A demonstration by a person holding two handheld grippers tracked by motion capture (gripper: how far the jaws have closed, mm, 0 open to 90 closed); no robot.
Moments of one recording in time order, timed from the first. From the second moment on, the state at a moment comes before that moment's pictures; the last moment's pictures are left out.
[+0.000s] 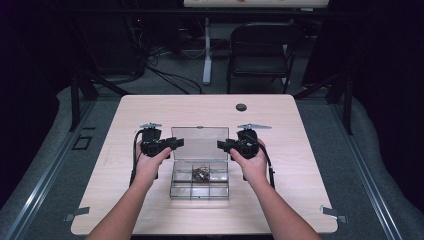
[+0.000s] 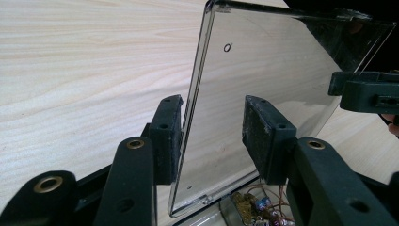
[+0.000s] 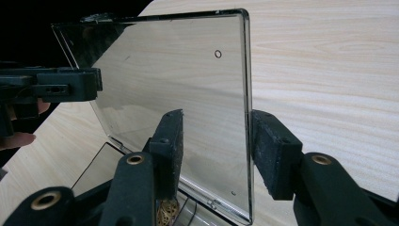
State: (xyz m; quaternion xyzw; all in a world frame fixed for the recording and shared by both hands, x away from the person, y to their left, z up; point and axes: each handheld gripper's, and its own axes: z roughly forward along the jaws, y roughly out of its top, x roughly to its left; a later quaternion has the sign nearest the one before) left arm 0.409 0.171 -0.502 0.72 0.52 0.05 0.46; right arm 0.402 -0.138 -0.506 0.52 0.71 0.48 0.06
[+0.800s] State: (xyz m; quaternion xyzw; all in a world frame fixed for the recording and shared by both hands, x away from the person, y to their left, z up) left arm 0.395 0.173 -0.492 0.73 0.50 0.06 0.46; right arm 0.392 -0.132 -0.487 0.51 0.73 0.46 0.09
